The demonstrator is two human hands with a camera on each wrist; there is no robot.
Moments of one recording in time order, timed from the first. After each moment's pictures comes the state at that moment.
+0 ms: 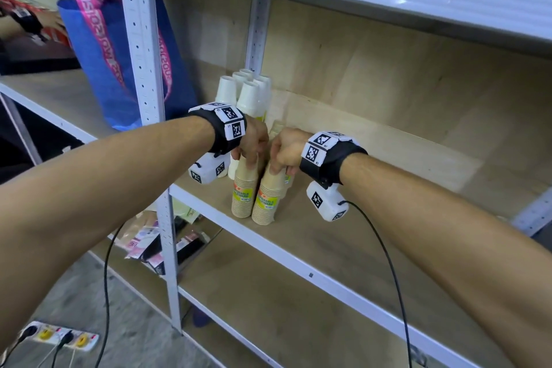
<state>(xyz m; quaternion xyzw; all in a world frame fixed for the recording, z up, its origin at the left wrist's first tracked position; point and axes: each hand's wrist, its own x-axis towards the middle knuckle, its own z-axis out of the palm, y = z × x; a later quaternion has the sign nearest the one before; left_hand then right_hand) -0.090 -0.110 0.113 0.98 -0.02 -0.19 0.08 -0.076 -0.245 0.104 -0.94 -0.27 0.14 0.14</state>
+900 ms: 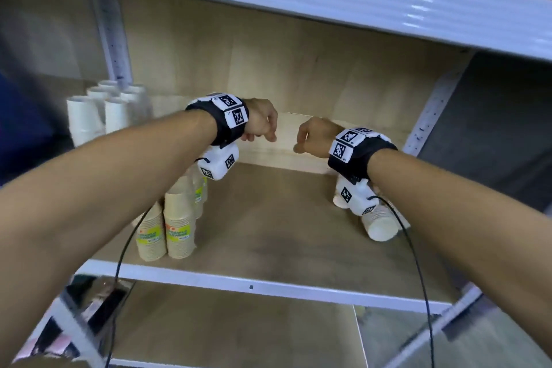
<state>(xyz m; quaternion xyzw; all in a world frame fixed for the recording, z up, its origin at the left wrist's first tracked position) 0.000 -0.278 0.156 0.96 -0.21 -0.08 0.17 -0.053 -0.447 0.139 -1.00 -0.01 -0.02 0.09</state>
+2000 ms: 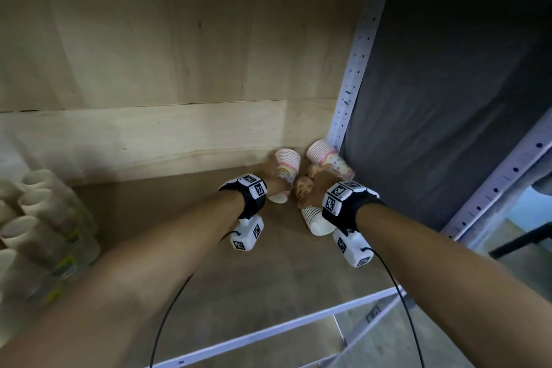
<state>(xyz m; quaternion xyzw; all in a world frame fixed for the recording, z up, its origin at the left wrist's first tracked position) 0.047 -0.520 -0.023 0.91 -0.23 -0.19 0.30 -0.067 -0.635 0.009 -0.97 0.20 0.10 0.08</state>
